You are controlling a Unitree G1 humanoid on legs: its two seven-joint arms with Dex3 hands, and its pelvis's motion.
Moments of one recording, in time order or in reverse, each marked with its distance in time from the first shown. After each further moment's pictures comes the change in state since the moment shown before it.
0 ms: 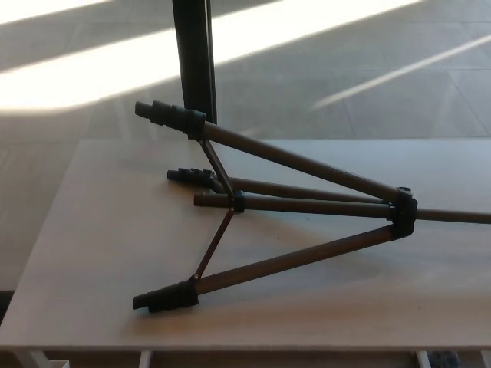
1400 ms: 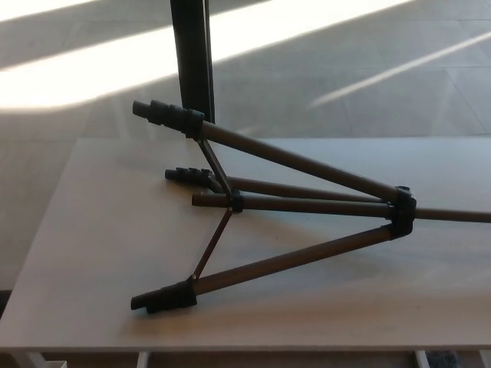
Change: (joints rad) left_arm -0.251 0.022 0.393 -0.667 -0.354 0.019 -0.029; right_arm -0.086 0.186 -0.327 -1.026 0.331 0.100 -0.019
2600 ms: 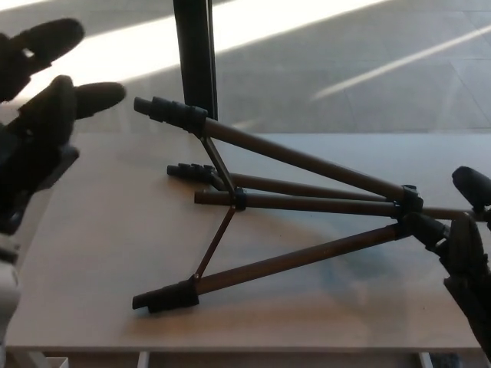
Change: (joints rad) left_arm -0.518 -0.119 -0.865 -0.906 0.069 0.260 0.140; right_arm -0.212 0.348 0.632 -0.309 0.042 0.308 -0.122
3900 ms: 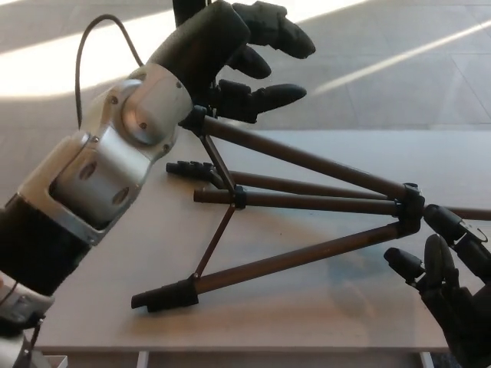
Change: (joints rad) left_arm -0.706 0.187 -0.757 0.639 0.479 0.070 -0.081; right_arm -0.011 0.022 0.009 0.036 0.001 0.175 -0.090
